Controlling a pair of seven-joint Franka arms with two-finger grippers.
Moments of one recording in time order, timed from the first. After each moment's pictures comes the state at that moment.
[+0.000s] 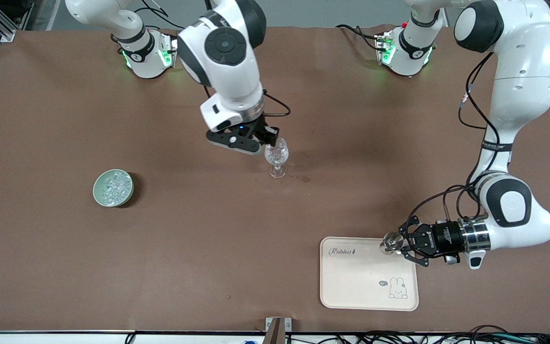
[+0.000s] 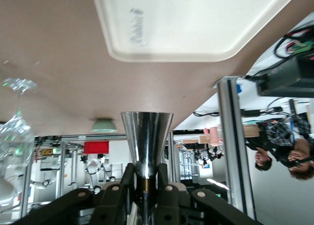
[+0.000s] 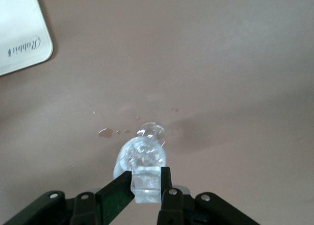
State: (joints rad) left arm 0.07 0.90 -0.11 -1.24 -1.24 1.89 -0.99; right arm 0.83 0.43 -0.09 -1.41 0.08 1.90 1.06
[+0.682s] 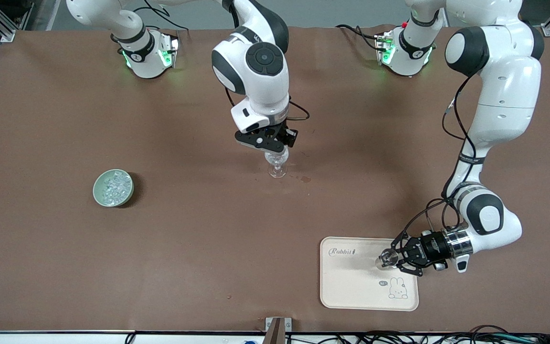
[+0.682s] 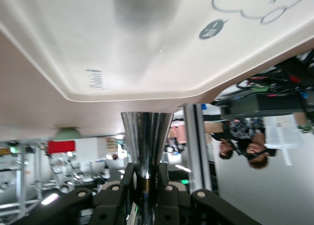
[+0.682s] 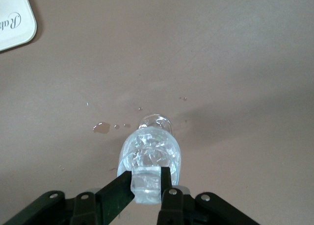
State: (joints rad) left arm 0.07 1.07 -0.12 -1.18 -1.43 2.01 -0.85; right arm 0.89 0.51 -0.10 -1.41 0.06 1.95 1.12
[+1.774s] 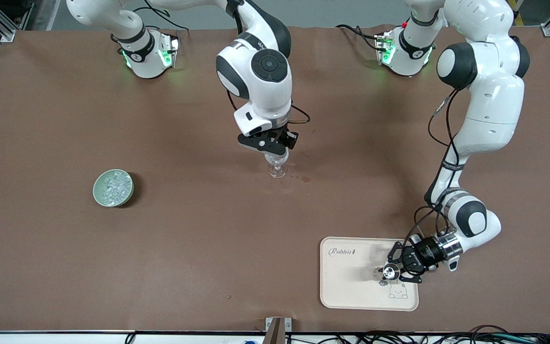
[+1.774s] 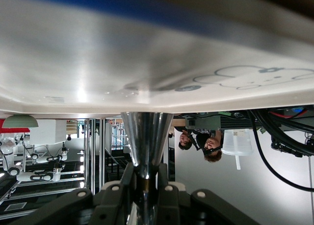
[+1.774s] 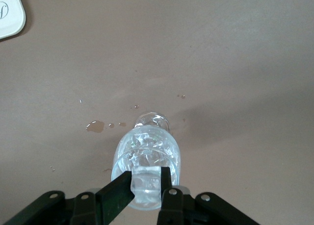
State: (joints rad) left arm 0.06 1.19 -0.12 -1.11 -1.61 2.07 -0.84; right arm 0.90 0.54 -0.10 -1.41 0.05 1.95 1.12
